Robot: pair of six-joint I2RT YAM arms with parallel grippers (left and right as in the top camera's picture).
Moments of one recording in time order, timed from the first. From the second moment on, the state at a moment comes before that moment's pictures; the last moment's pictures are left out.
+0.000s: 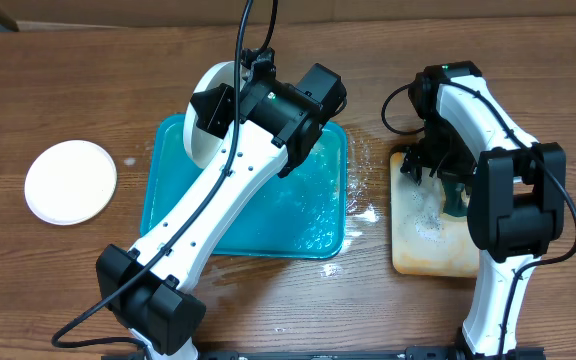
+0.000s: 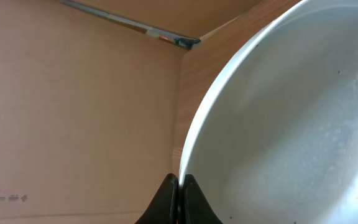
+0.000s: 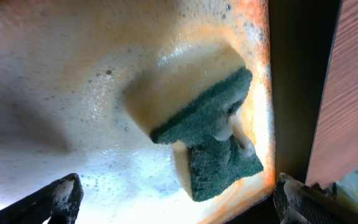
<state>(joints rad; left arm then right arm) -0.63 1.85 1.89 -1.54 -1.22 -0.35 0.12 2.20 1.72 -1.49 0.21 0.64</state>
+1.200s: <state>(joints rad) -0.48 1.85 1.89 -1.62 -0.91 -0.50 0.12 1.51 1.82 -1.34 0.17 0.51</state>
